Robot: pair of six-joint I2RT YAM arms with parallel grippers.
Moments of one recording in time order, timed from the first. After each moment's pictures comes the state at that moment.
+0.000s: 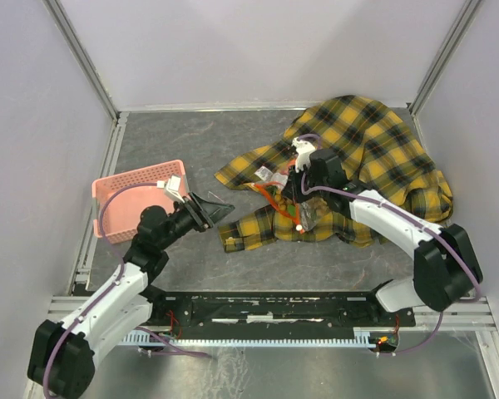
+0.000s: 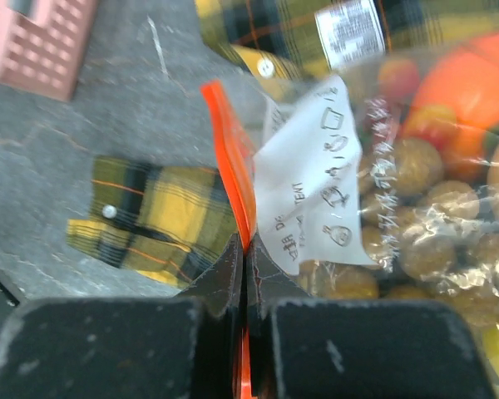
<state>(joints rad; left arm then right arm) -0.36 0.76 0.30 0.37 0.43 -0.97 0.53 1.46 0.95 -0.16 -0.24 0.22</state>
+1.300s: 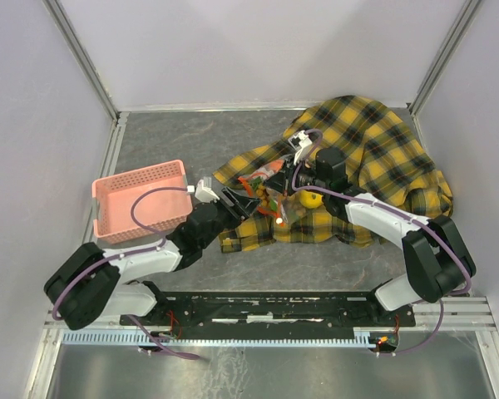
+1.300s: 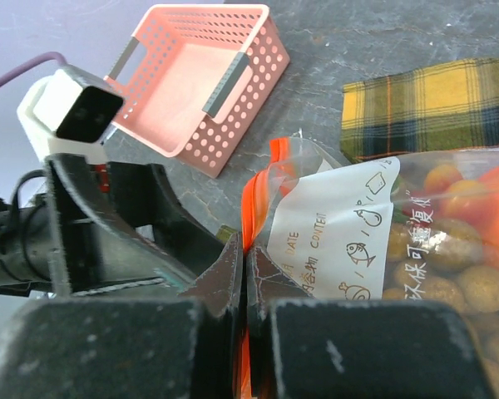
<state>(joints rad) -0.77 1.28 0.42 0.62 -0.19 -1.13 0.51 1.49 0.86 0.38 -0.56 0.42</state>
